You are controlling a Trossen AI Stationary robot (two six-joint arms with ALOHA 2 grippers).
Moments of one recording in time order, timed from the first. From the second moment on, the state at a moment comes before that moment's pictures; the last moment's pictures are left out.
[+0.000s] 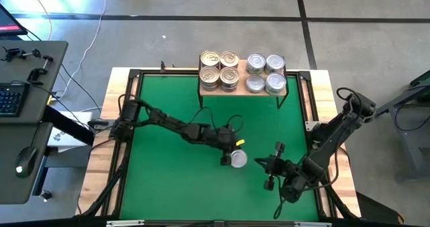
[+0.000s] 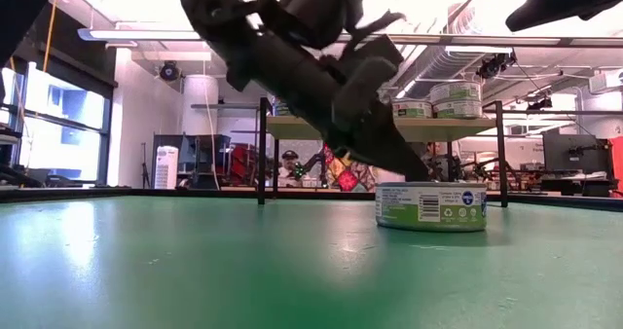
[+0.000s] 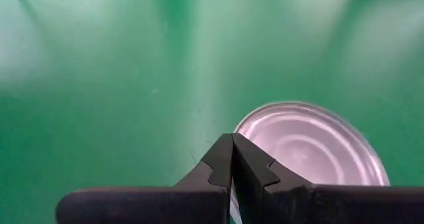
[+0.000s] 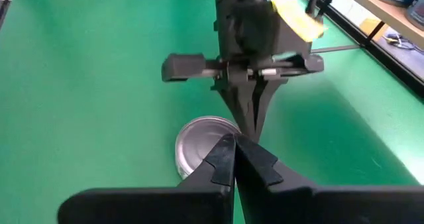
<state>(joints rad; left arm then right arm) -0.12 2.10 1.24 0.24 -0.02 -0.08 0.85 1.46 0.95 -0.57 0.96 0.84</state>
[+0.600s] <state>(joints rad) -0.07 2.12 1.24 0.21 -0.01 -0.11 0.85 1.49 0.95 -0.55 0.95 0.83</state>
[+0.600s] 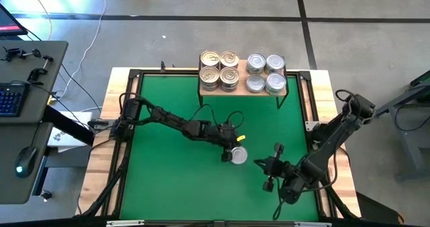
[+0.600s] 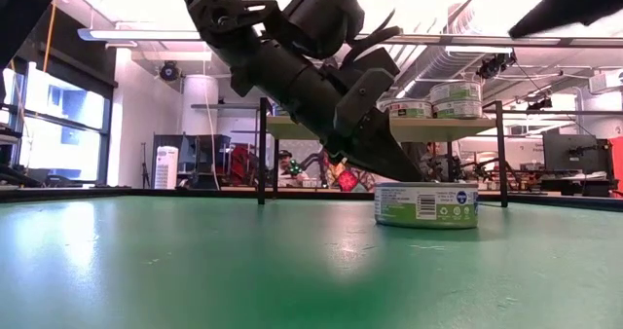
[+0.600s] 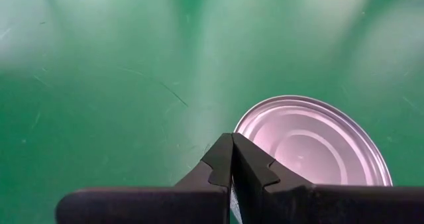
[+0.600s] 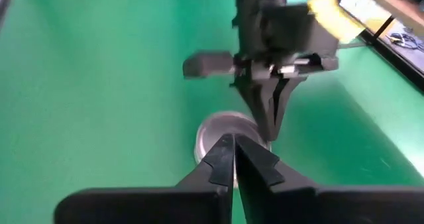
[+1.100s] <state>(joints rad) -0.07 2.13 1.24 0.21 -0.01 -0.09 0.77 1.78 0.95 -0.42 0.76 0.47</state>
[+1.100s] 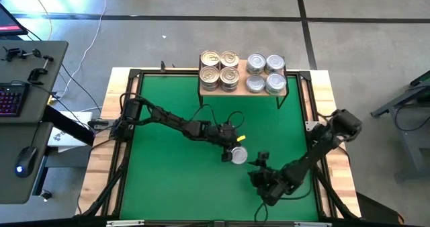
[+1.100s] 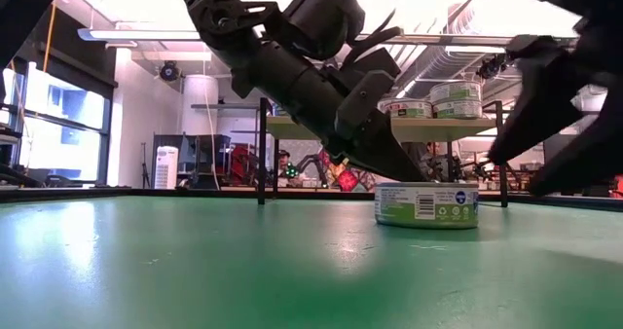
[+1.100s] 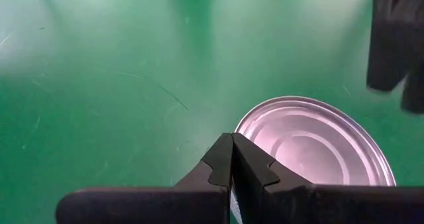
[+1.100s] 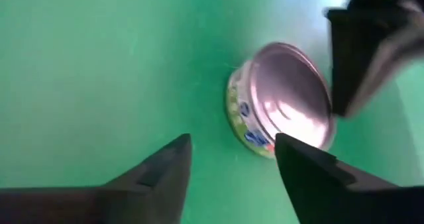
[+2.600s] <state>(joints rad) -0.08 2.15 1.24 0.20 0.01 -0.10 0.64 1.88 1.12 -0.66 0.86 0.40</state>
